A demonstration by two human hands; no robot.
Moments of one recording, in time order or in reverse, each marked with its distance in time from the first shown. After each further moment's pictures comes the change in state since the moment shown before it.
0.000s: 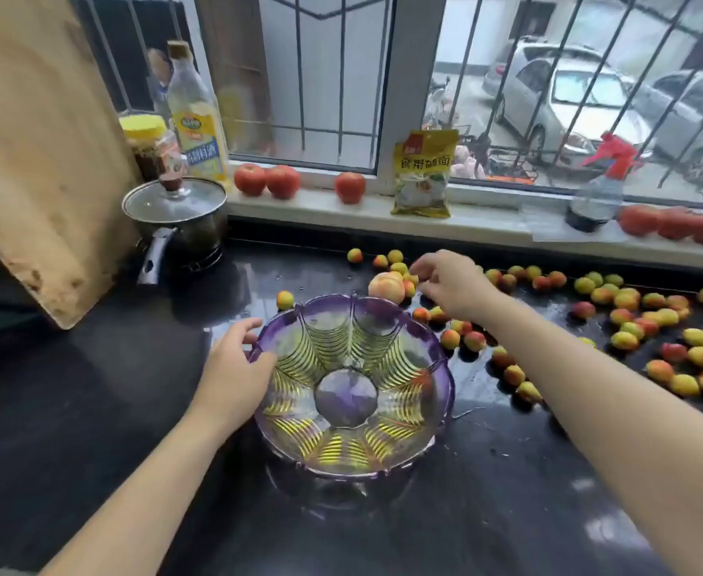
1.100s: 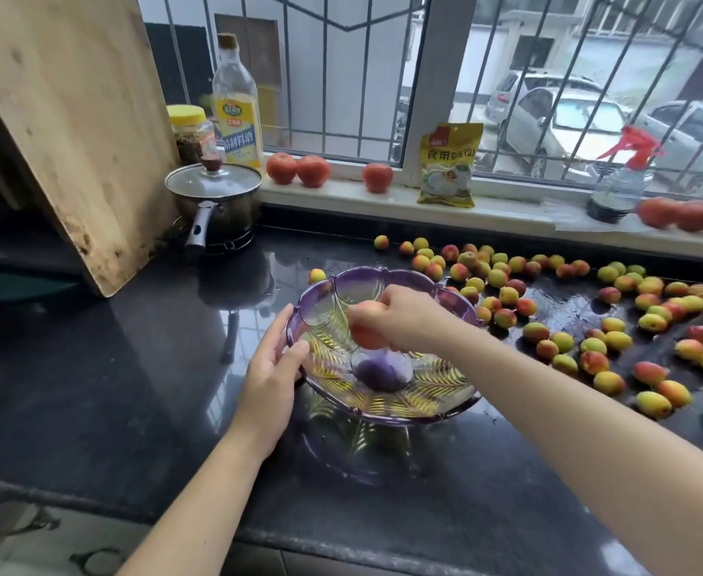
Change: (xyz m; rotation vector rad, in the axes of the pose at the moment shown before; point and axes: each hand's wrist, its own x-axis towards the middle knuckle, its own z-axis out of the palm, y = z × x) left_hand -0.052 -0.052 0.000 -0.589 -0.116 -0.035; right_hand -0.080 -0.128 0.063 0.209 -0.225 0.154
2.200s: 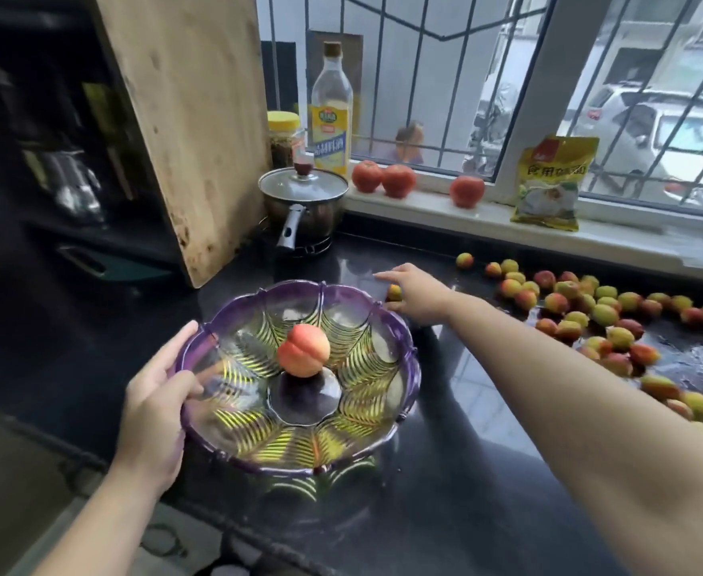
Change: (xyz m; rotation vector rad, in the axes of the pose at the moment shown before) left_hand -0.018 0.009 -0.153 -0.049 0.458 0.064; right_hand 0.156 -0.036 0.051 -0.317 -0.096 -0.389
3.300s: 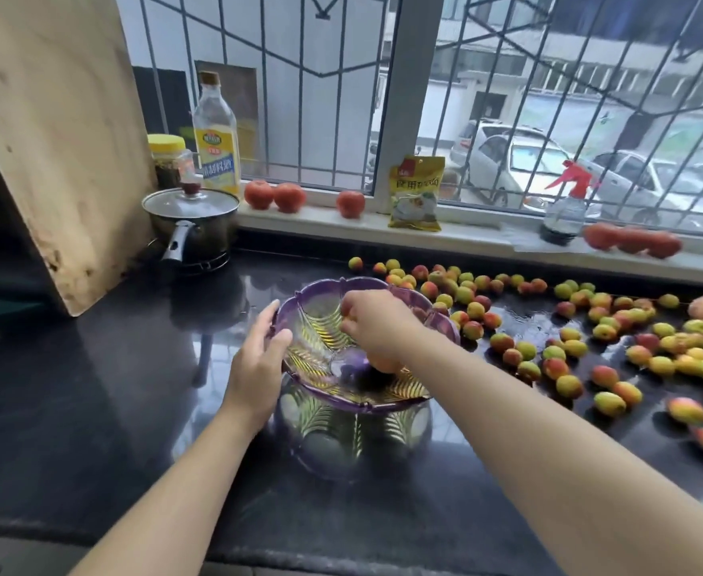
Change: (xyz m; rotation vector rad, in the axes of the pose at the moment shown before) left_hand -0.022 -0.033 0.162 0.170 -0.469 0.161; right_hand -0.155 -0.006 -0.018 -0.073 0.304 0.194
